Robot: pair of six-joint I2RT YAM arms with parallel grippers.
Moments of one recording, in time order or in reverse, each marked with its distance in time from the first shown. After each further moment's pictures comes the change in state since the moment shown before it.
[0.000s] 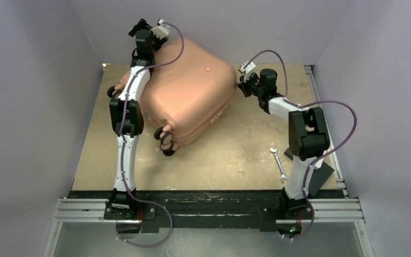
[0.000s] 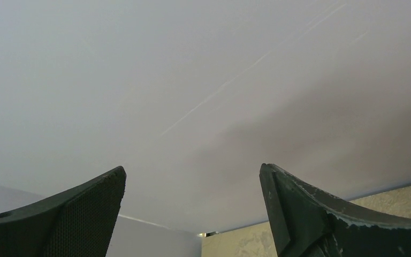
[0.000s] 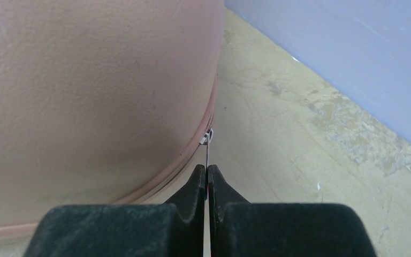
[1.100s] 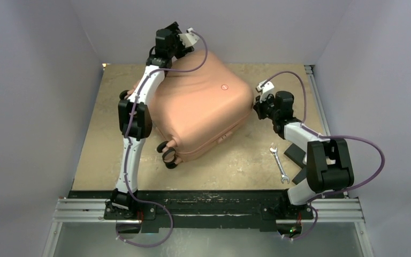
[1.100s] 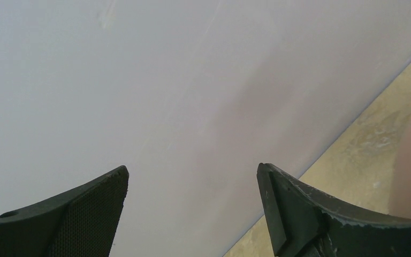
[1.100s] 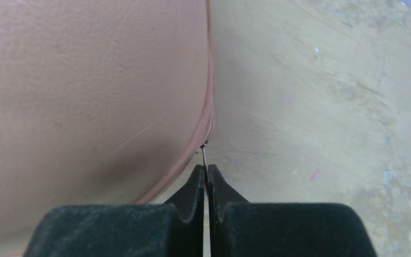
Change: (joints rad) left arm -0.141 -0.055 -0.001 -0.227 0.304 0.082; right arm -0.076 -0.424 -0.475 -0.045 0.067 0.064
